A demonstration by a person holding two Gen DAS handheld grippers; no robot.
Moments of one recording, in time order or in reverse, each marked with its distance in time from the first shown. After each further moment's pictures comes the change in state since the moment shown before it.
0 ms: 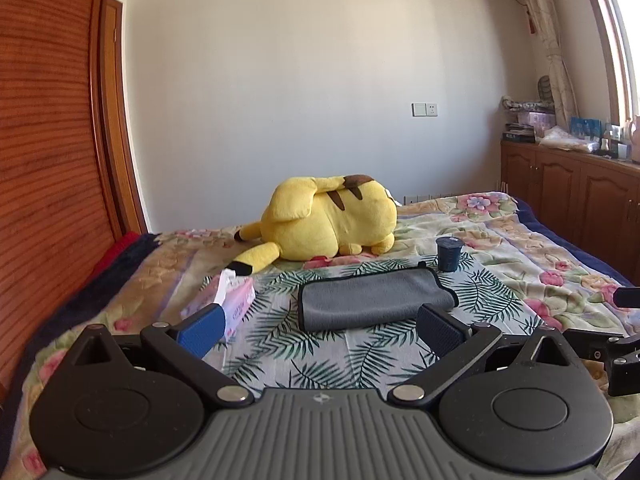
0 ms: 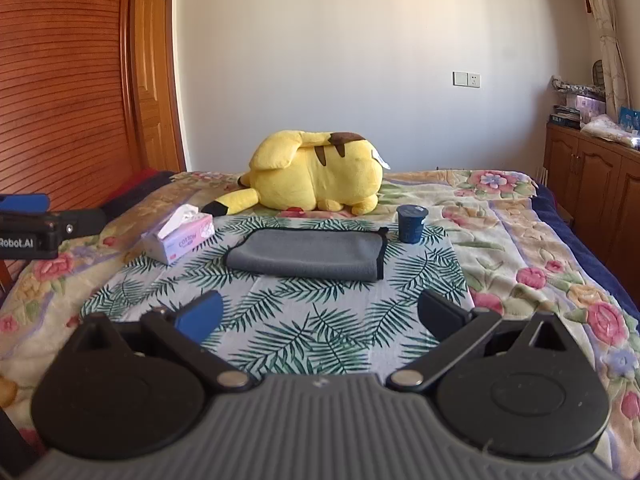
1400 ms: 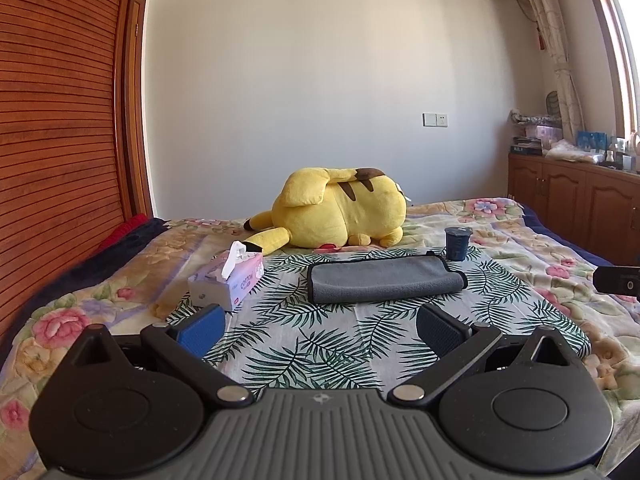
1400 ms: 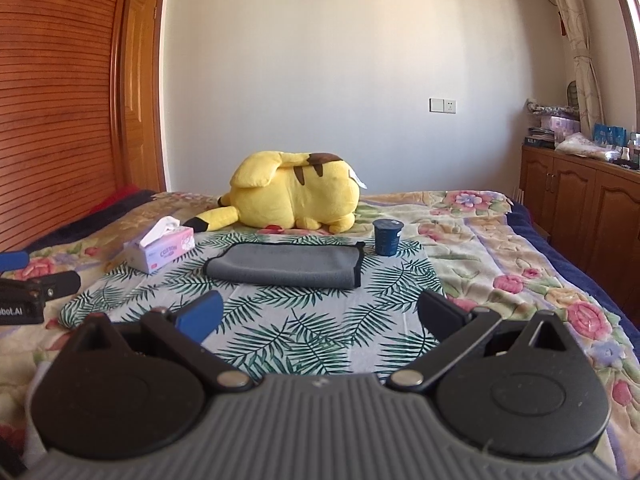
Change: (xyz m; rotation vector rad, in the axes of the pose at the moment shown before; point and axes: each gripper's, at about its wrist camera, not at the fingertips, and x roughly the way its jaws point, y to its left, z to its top) left arm -0.009 0.016 -0.066 -0.042 -0.057 0.017; right arm -0.015 -0.002 -0.032 -0.003 -0.116 -0.069
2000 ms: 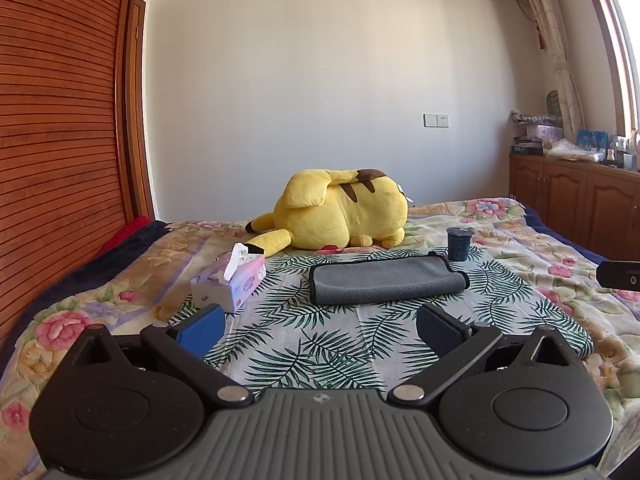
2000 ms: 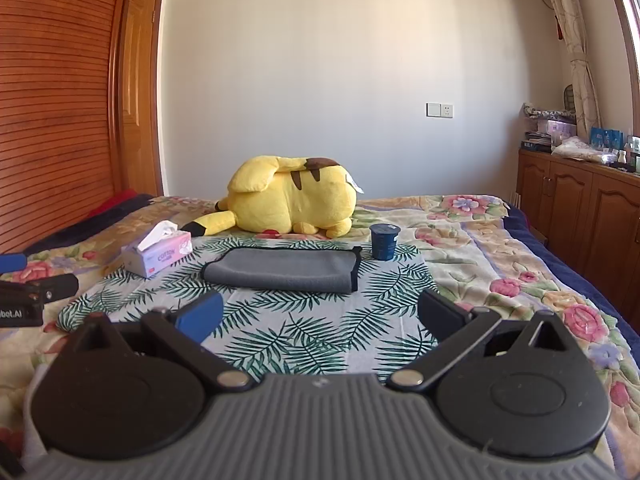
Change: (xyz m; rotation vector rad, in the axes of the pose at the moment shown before) left arm -0.001 0.000 0.000 0.005 -0.002 0.006; right arm -0.003 -0.002 0.000 0.000 -0.013 -0.008
